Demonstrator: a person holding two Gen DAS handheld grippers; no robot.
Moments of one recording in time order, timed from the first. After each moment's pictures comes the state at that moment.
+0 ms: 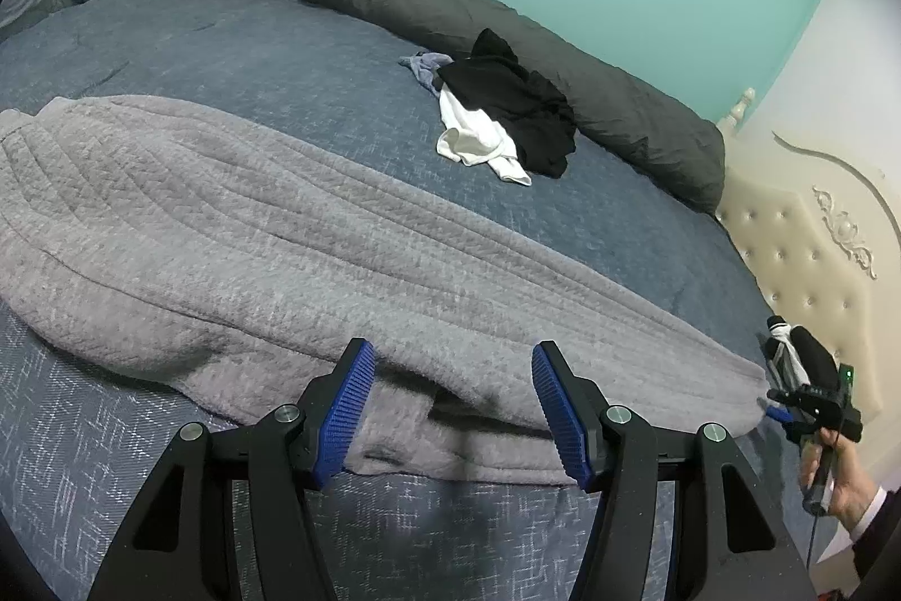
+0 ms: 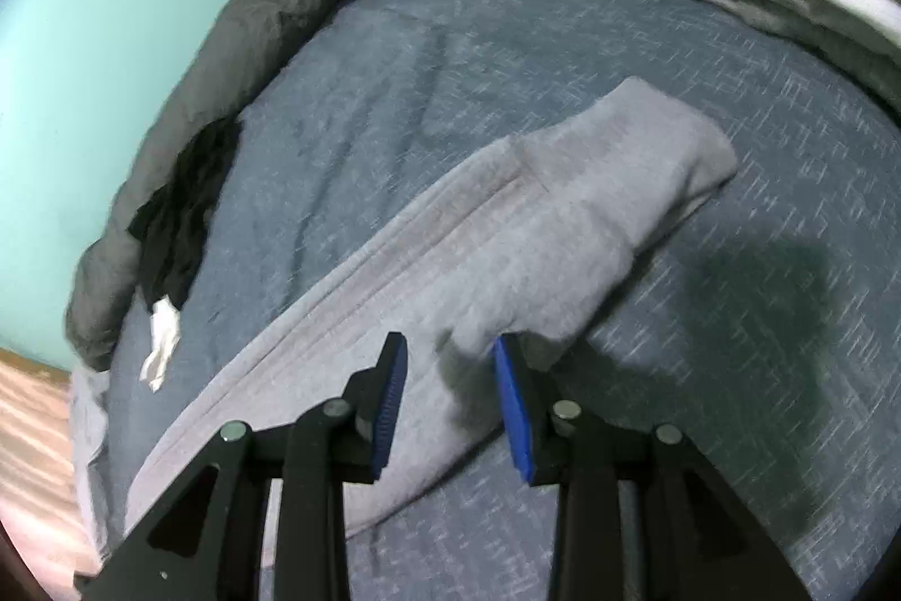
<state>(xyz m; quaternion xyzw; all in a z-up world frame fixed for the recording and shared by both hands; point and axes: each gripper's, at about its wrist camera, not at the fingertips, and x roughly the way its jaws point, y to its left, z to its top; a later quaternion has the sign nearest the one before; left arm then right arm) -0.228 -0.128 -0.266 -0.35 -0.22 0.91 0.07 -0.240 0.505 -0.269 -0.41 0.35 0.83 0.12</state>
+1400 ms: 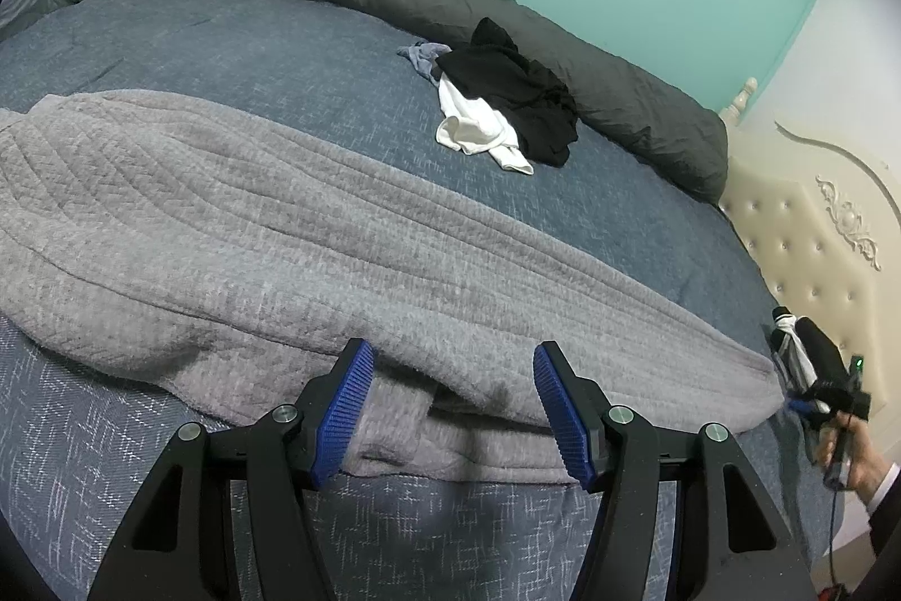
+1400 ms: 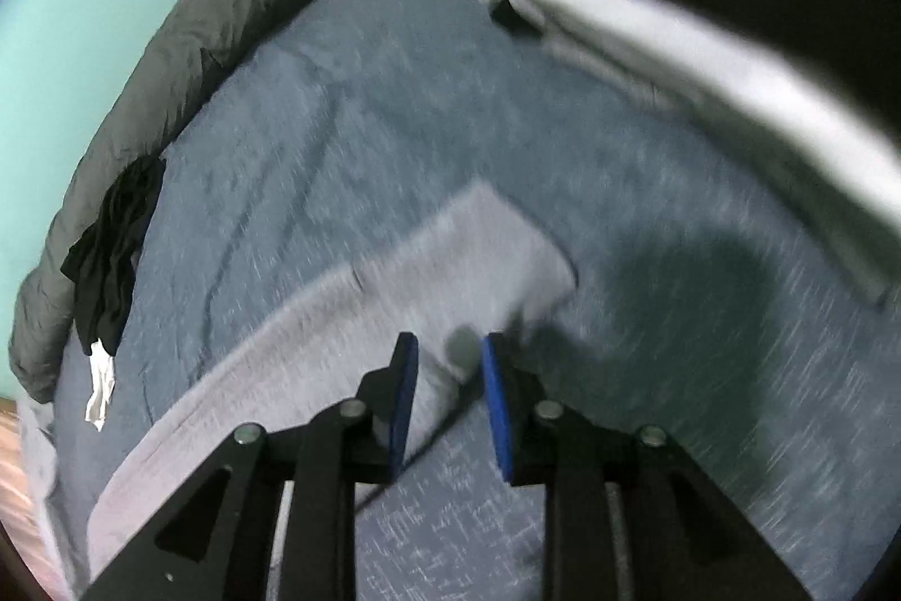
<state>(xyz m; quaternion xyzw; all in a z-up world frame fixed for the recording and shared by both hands) -0.236 -0.126 -0.271 -0.36 -0.21 0.90 0.07 -0.234 0.563 -0.232 -0.43 0.31 0.83 0.19</state>
